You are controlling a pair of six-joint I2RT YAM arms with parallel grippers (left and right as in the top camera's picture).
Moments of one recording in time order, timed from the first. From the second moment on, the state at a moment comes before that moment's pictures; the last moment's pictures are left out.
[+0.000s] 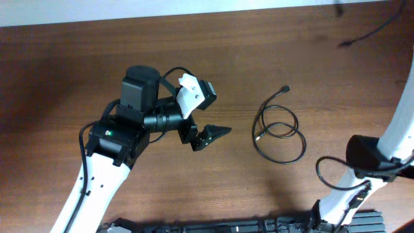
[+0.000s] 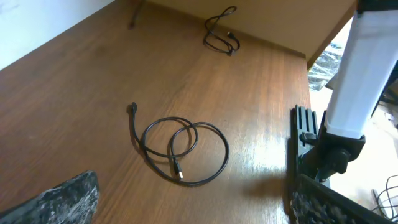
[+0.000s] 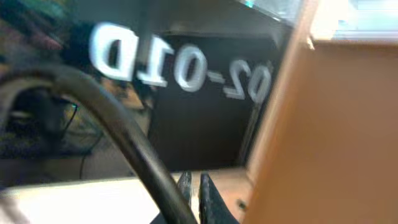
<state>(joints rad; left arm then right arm) -0.41 1.24 1.19 -0.60 0.83 0.34 -0.23 1.99 2.73 -0.54 0.23 -0.27</state>
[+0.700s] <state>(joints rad) -0.41 1.24 1.19 -0.60 0.83 0.34 -0.59 2.03 2.12 -0.84 0.29 0.21</state>
